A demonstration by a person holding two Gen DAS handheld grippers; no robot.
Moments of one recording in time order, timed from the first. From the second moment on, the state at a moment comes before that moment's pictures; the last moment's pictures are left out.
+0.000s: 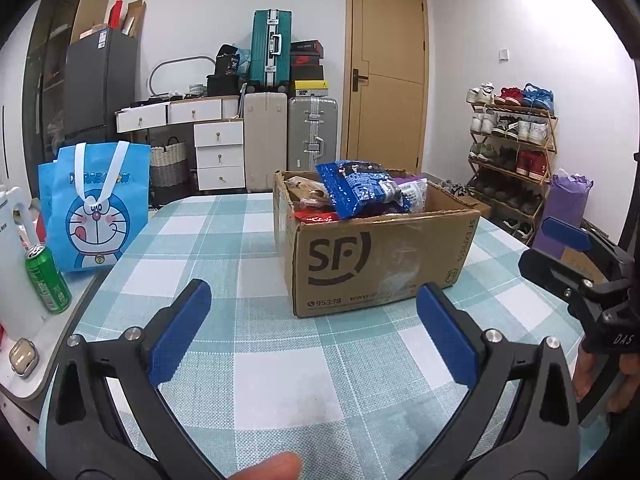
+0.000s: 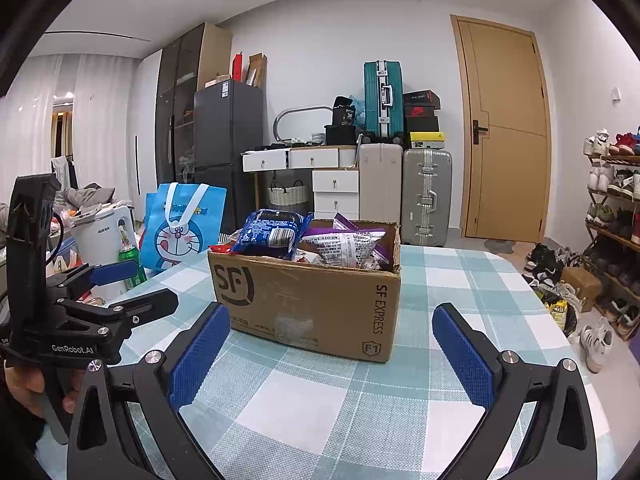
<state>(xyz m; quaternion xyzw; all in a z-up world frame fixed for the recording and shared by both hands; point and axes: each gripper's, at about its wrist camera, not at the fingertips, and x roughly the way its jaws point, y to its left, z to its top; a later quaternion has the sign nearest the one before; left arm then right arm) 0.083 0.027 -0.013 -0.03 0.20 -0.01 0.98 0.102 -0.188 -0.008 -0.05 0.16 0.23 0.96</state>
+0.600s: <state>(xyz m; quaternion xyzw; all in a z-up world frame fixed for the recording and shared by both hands) 0.085 0.028 -0.016 -0.03 0.21 -0.01 0.98 0.102 -0.188 -0.008 -0.05 0.16 0.23 0.96</state>
